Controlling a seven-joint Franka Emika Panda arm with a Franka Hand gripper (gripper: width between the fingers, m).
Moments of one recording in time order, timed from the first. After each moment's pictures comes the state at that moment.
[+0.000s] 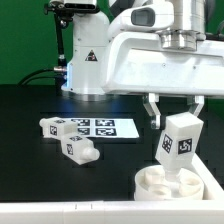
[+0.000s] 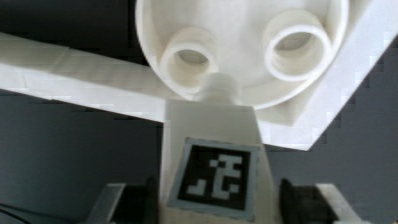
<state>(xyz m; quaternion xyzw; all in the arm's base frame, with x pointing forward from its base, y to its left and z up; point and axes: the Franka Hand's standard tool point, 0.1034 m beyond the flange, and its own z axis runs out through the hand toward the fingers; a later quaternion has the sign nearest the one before) 0.621 0.086 0.114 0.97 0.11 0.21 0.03</state>
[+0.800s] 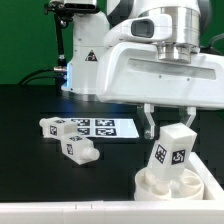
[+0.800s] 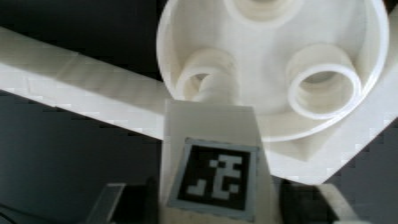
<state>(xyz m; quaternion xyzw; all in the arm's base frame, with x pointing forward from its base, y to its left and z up) 0.620 0.077 0.099 0.96 0.16 0.21 0.05</state>
